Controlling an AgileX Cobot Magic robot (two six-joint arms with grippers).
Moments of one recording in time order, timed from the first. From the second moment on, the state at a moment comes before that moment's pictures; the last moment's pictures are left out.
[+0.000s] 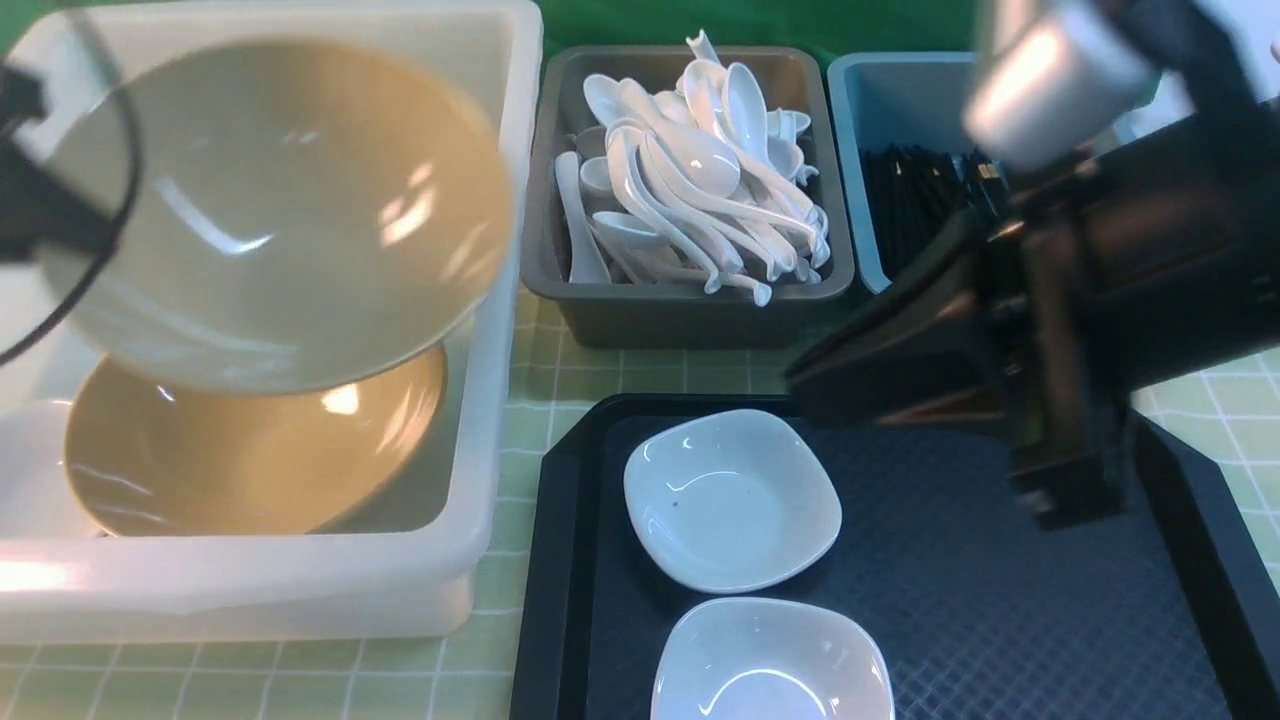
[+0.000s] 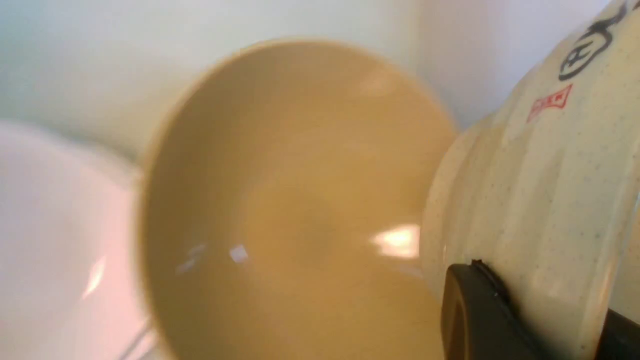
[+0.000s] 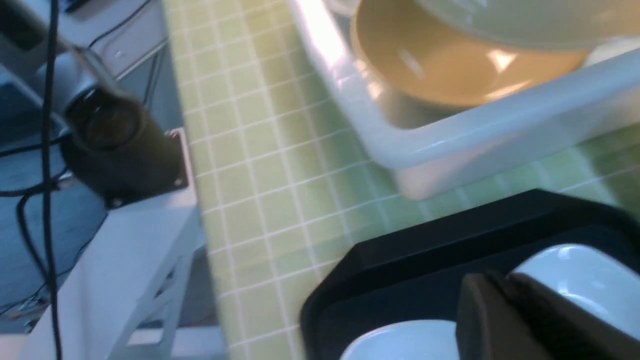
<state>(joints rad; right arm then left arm) 0.52 1.27 -1.23 0.72 0.90 -0.81 0.47 1.50 -1.27 -0.63 1.21 0.34</state>
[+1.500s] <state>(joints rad) 0.41 1.42 -1.15 0.46 0.82 -0.33 0.02 1.30 -1.28 -0.32 1.17 0.17</state>
